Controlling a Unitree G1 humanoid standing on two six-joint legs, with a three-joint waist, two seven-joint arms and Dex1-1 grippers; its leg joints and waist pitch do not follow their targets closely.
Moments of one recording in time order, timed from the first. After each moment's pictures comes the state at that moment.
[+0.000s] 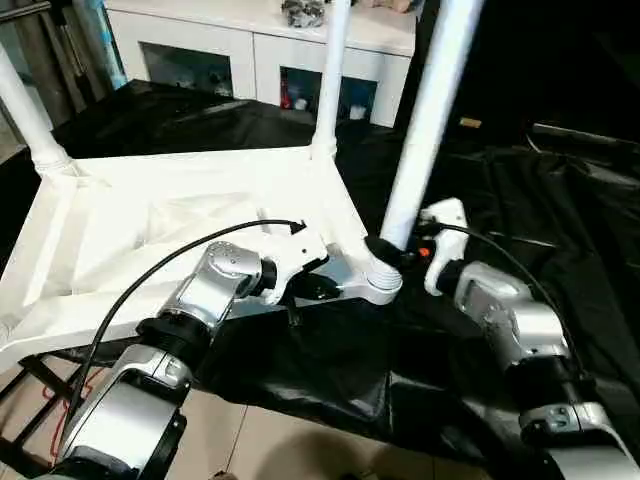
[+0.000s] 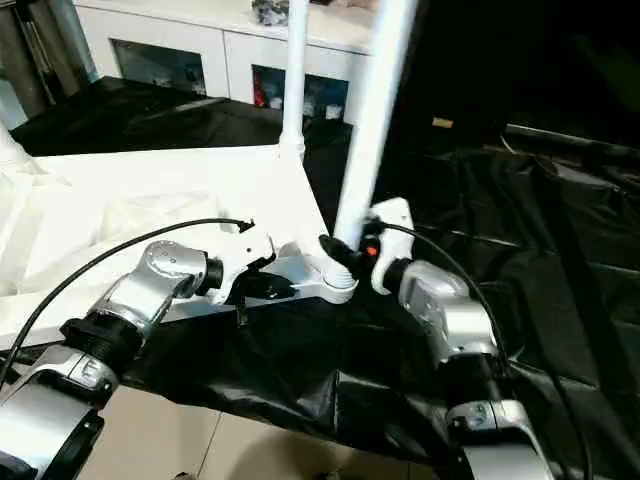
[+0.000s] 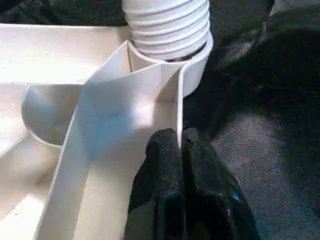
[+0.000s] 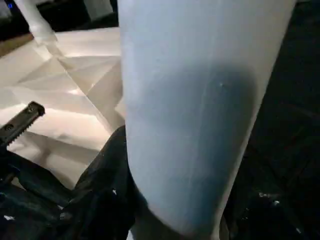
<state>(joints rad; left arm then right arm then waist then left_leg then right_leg) -0.72 0.25 -0.31 0.74 0.08 0.15 -1.07 -0.49 -0.20 -0.05 0.48 0.33 0.33 0.66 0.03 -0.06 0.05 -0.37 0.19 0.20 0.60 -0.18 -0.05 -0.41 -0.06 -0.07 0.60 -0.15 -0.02</state>
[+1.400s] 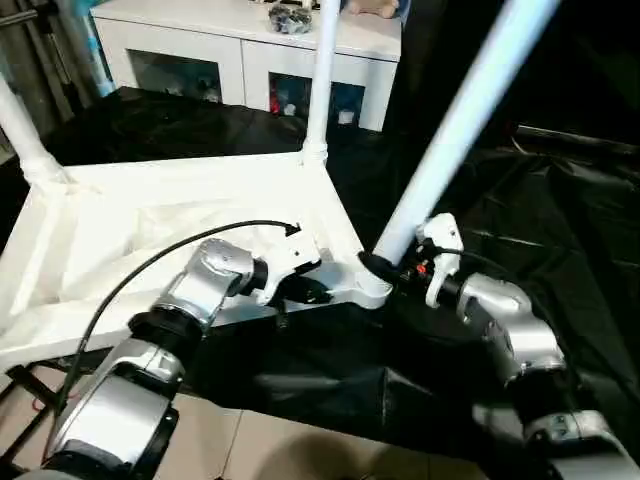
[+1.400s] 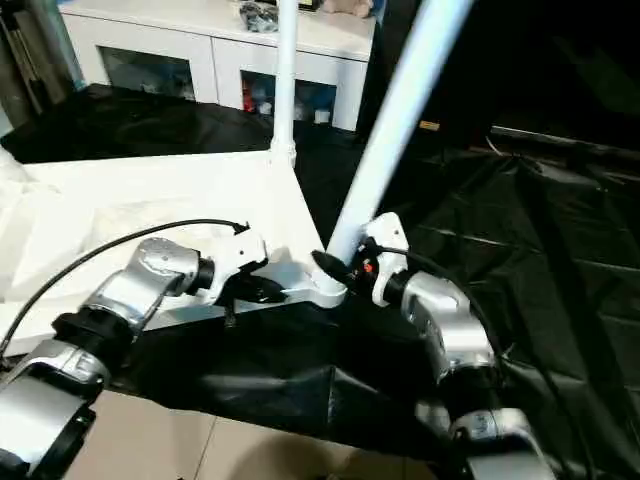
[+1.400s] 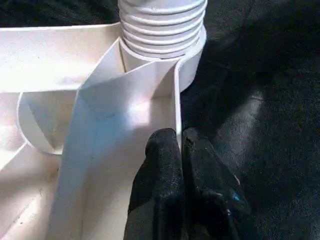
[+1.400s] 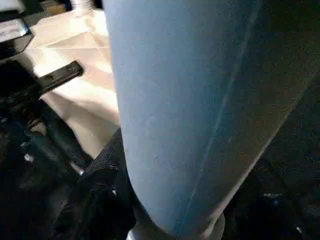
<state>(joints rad) -0.73 0.31 -0.34 0.78 0.10 0.09 -1.15 -0.49 -0.26 0.08 0.55 0.21 0.12 0.86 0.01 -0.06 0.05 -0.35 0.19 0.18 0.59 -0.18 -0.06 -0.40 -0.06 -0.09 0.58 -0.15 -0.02</state>
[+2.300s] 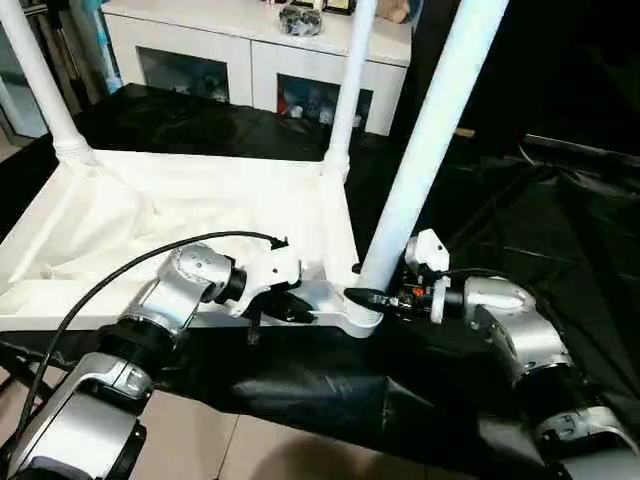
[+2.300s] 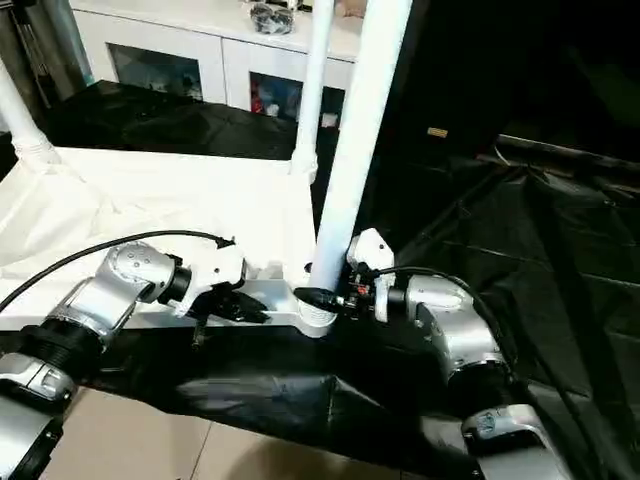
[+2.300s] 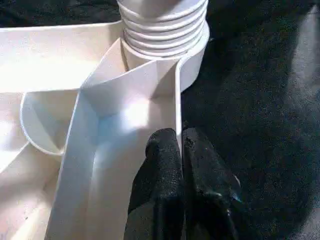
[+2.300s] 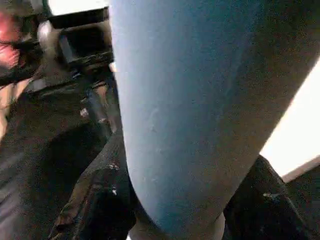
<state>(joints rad) -0.68 0.40 -0.36 0.69 0.10 0.04 -1.25 -0.50 -0.26 0.14 0.62 0.20 0.01 1.03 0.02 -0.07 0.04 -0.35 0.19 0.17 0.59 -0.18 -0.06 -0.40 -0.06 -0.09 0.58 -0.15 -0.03</state>
